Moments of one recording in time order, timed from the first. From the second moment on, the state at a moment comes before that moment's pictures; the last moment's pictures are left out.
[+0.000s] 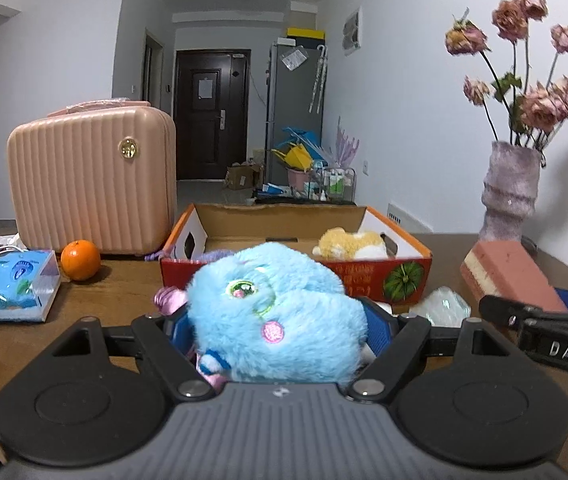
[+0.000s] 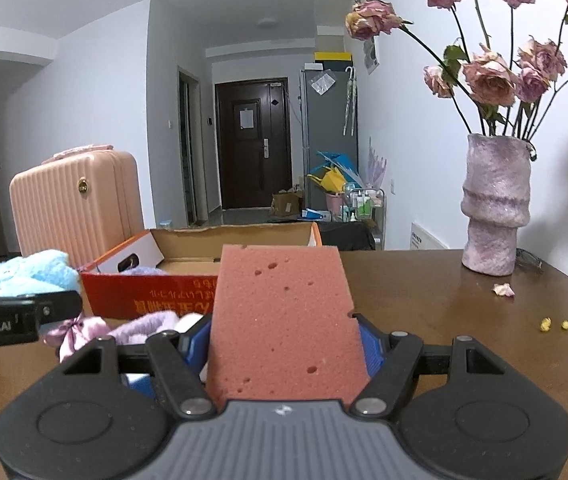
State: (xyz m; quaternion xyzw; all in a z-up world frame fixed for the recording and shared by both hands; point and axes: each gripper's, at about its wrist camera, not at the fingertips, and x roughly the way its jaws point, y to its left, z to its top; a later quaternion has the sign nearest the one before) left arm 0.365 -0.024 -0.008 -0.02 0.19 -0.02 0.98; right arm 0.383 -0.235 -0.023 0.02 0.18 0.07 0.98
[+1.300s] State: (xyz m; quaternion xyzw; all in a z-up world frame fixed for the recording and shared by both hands) left arm 0.500 -0.006 0.020 -0.09 0.16 0.02 0.98; right arm 0.534 -0.188 -0.007 0.00 0.15 0.11 0.98
